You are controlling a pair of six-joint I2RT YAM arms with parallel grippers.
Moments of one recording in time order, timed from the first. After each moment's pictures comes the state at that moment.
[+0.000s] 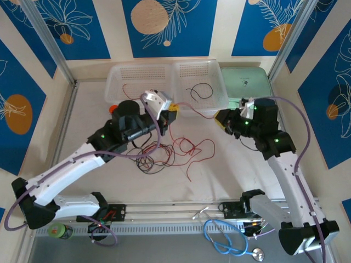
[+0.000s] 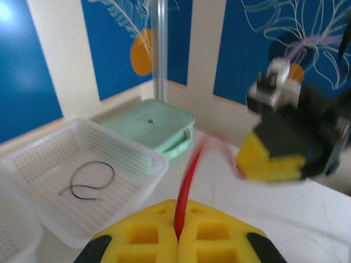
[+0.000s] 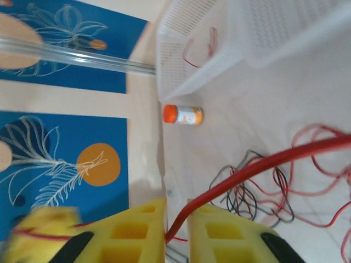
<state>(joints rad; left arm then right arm) -0.88 1.17 1.26 -0.21 0.04 -0.03 0.19 0.93 1.01 -0.64 -0.58 1.02</state>
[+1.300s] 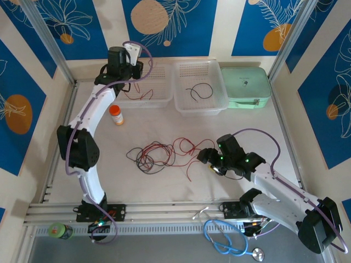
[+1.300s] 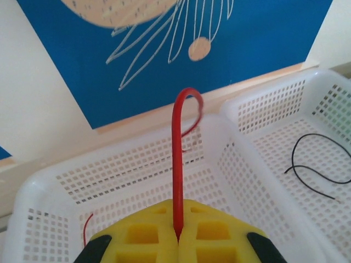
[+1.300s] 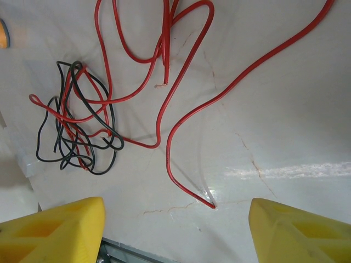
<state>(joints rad) -0.26 1.91 1.86 -0.35 0.07 0.09 0.60 0.89 0.55 -0.59 -0.24 1.12</state>
